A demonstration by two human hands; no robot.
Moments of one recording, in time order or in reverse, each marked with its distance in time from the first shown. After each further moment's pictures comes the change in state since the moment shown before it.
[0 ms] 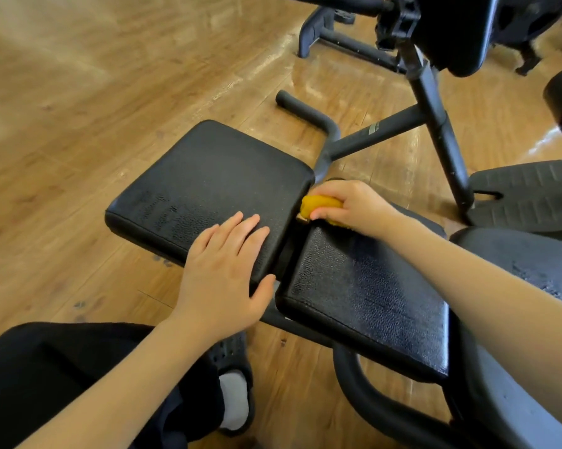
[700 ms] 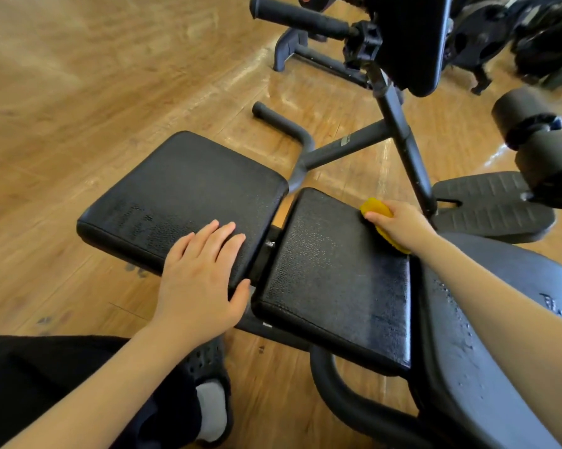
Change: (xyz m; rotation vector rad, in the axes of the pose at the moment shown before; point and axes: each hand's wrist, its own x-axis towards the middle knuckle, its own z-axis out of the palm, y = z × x) left_hand 0.004 0.002 0.001 0.002 0.004 -0.017; right_hand -0.066 0.064 -0.048 -0.079 0.197 0.610
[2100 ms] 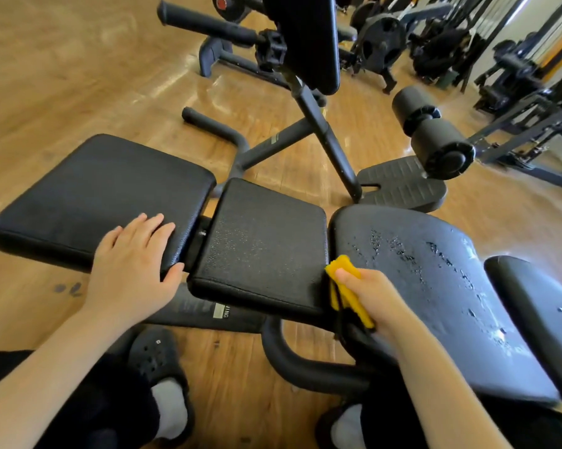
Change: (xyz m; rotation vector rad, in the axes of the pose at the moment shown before) left_hand -0.001 0.001 0.003 0.000 0.030 0.054; right_hand -0.197 0.003 0.006 0.551 0.011 0.456
